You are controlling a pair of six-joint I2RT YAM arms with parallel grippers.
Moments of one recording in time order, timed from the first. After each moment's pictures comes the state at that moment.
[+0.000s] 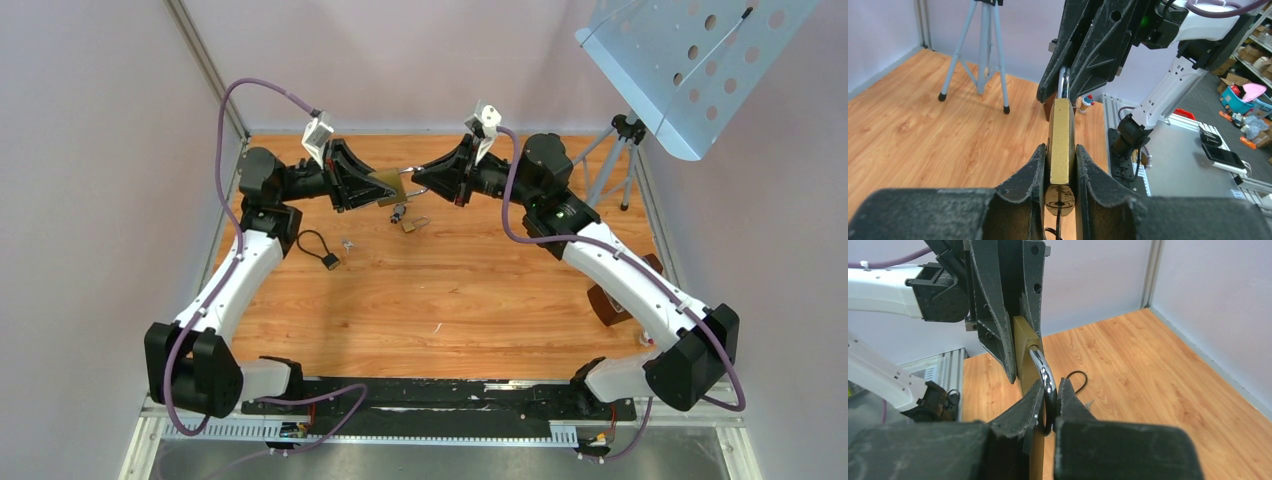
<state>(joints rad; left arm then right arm) -0.22 1.26 1.03 0.61 1.24 -0.66 0.66 1.38 1.30 0.18 -0.65 0.18</state>
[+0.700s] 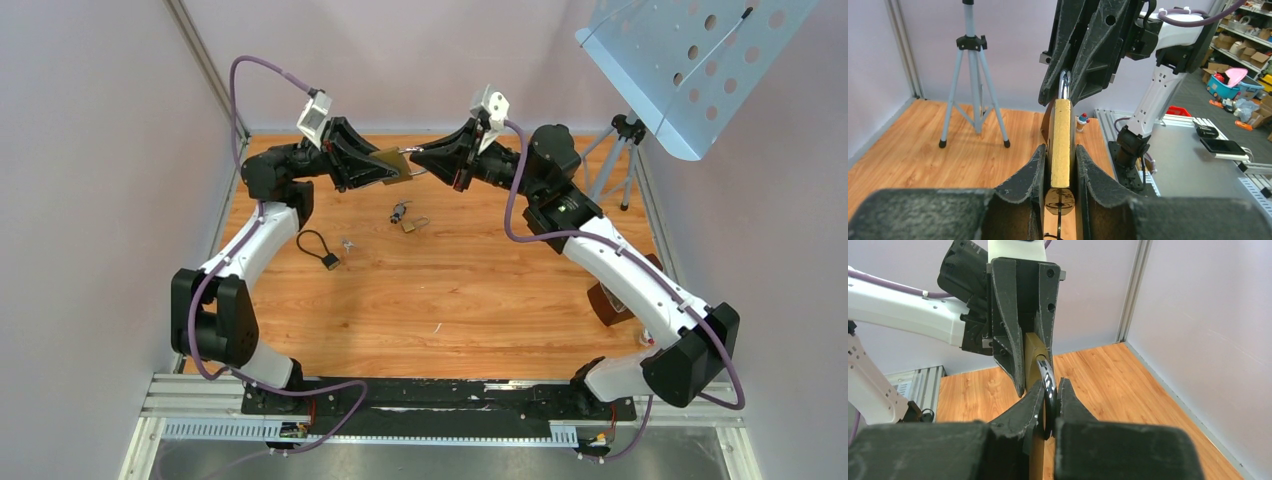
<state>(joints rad) -0.22 1.52 1.17 1.32 1.29 -1.10 0.66 1.41 1.38 0.24 -0.62 0.09</state>
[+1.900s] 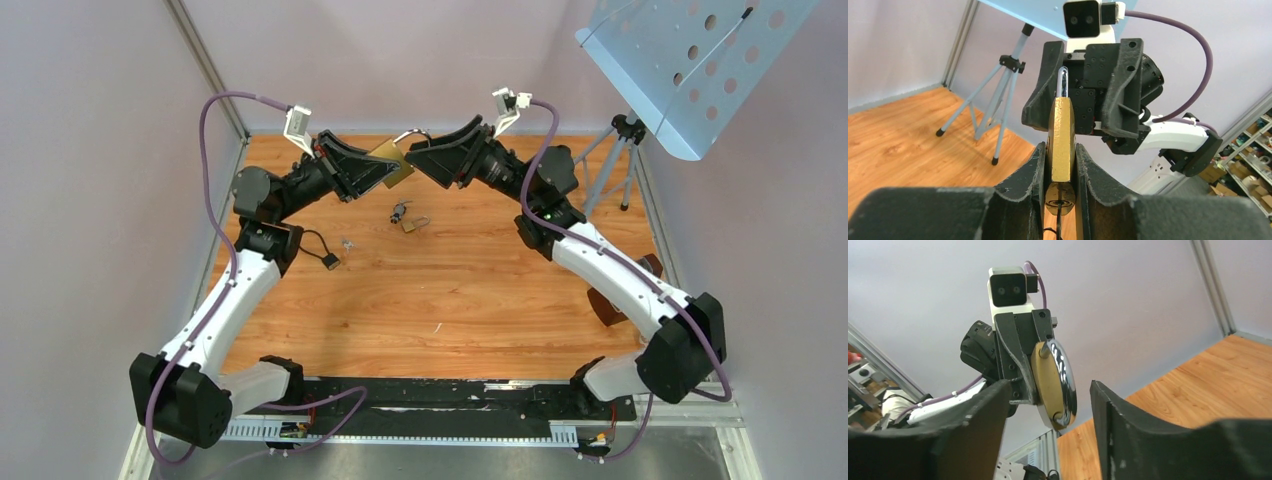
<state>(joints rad) -0.30 1.14 1.01 0.65 0.80 -0.92 0.62 1.39 1.22 0.63 -0.53 0.85</state>
